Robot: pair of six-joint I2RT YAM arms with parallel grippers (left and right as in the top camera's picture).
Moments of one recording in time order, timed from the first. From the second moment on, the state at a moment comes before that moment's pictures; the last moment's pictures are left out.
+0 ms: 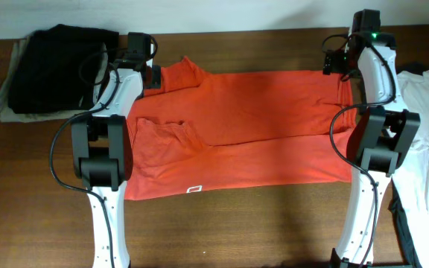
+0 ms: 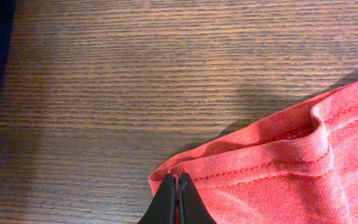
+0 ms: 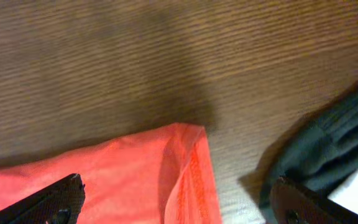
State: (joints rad) left arm -0.10 2.48 2.01 -0.57 -0.16 -0.02; right arm -0.19 2.59 2.39 -0.96 0.11 0.02
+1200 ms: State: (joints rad) left arm -0.10 2.48 2.01 -0.57 -0.16 -0.03; right arm -0.22 2.64 2.38 -0.89 0.03 0.05
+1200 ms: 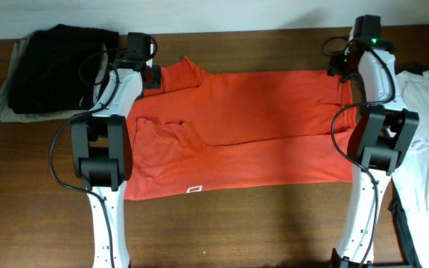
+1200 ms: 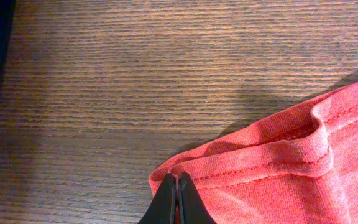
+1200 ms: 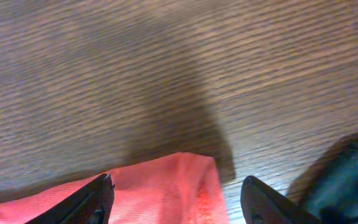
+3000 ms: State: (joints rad) left arm -0.09 2.29 2.07 -0.70 -0.17 -0.03; right arm -0.29 2.53 2.38 -1.05 0.01 0.16
